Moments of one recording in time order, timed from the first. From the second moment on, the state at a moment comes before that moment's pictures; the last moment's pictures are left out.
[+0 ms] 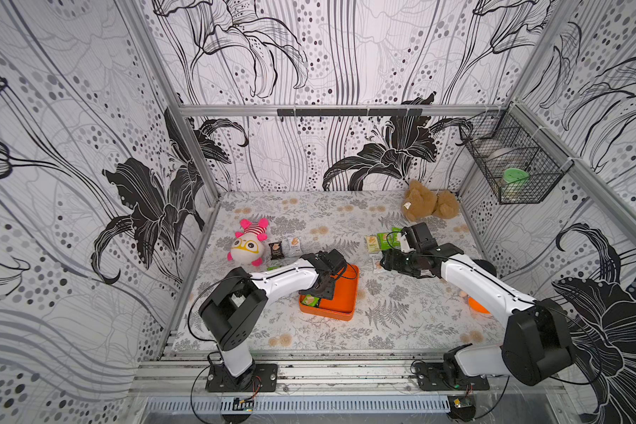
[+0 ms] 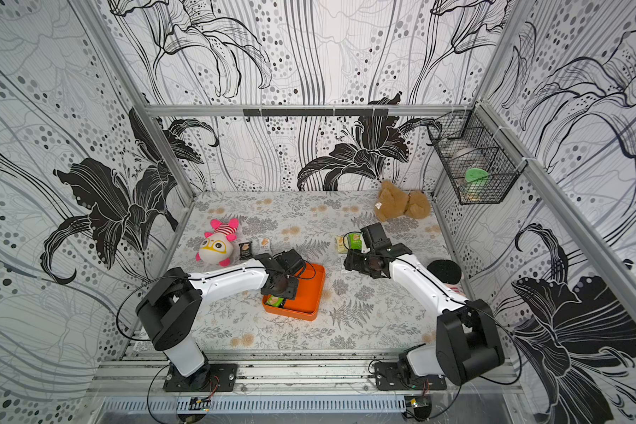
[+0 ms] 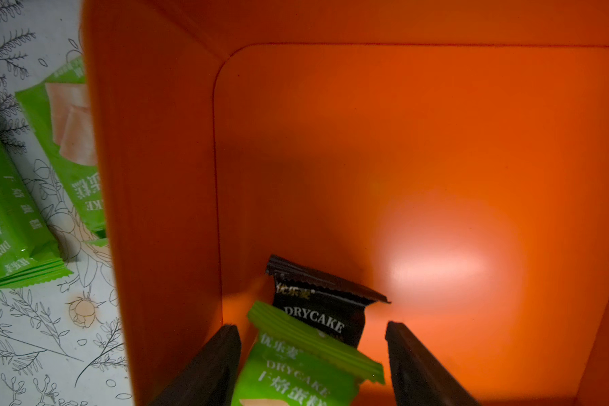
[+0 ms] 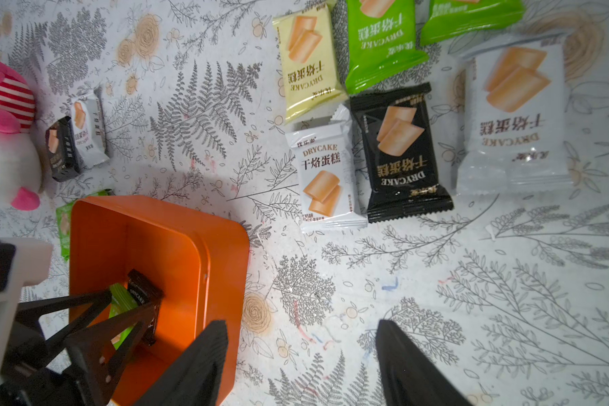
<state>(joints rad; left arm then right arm) -0.77 1.74 1.11 -0.79 -0.22 -0.62 0.37 1.39 0.97 -0.60 -0.17 0.52</state>
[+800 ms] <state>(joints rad) -0.77 1.71 1.06 -0.77 -0.15 -0.61 0.37 1.40 0.98 -0.60 -0.17 0.53</state>
